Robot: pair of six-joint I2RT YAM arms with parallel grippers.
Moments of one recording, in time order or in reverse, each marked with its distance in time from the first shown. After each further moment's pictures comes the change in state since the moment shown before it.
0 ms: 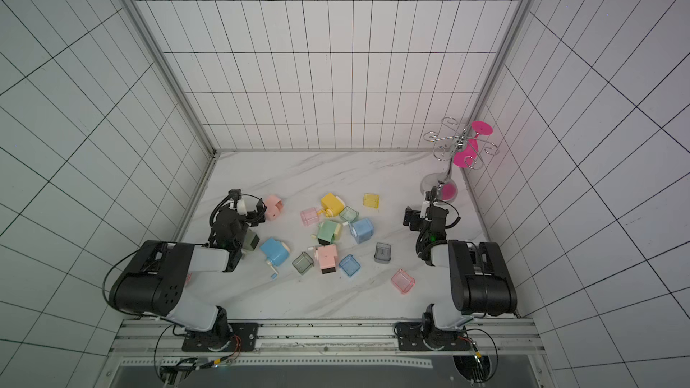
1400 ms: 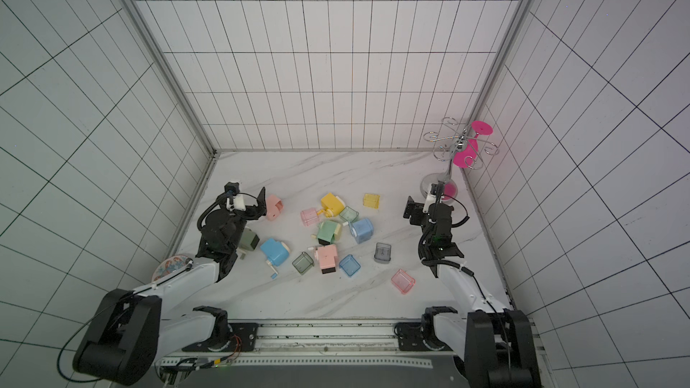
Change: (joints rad) left arm -0.091 -0.383 0.025 -0.187 0.061 0.026; right arm 0.058 -0.486 0.047 -0.400 0.037 0.169
